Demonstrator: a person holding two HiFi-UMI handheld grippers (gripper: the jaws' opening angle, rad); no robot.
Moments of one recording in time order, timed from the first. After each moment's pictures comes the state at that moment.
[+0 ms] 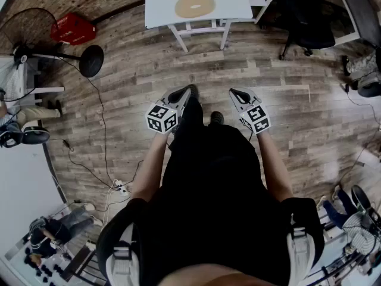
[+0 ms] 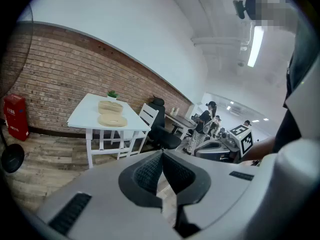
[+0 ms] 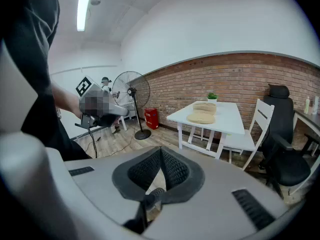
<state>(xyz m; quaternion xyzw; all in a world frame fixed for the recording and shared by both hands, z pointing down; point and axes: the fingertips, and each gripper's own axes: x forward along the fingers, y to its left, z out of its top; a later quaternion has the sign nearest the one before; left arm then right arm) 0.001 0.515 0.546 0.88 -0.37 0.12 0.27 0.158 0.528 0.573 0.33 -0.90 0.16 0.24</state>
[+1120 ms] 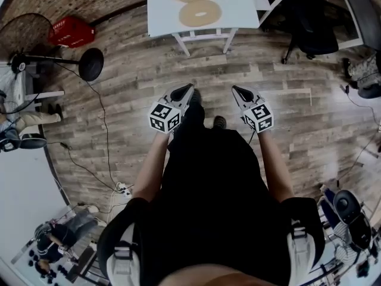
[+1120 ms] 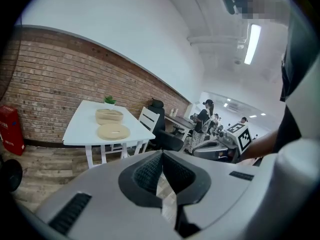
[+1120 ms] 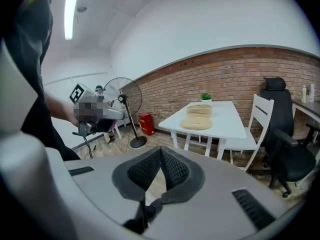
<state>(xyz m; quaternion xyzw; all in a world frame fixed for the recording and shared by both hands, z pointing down) -0.022 0.418 0.531 0.89 -0.36 0.12 0.24 0.129 0.429 0.563 0.36 -0.89 0.19 0.20</state>
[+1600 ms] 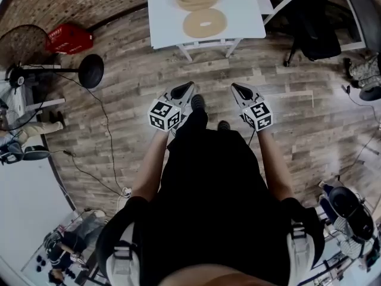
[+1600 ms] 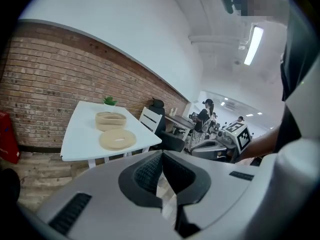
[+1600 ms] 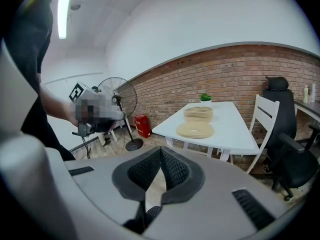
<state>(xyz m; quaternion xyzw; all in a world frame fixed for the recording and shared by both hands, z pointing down) -0.055 0.323 0.531 0.90 -0.33 0.13 0.24 0.089 0.337 0.564 0.38 -0.88 0.20 0.21</state>
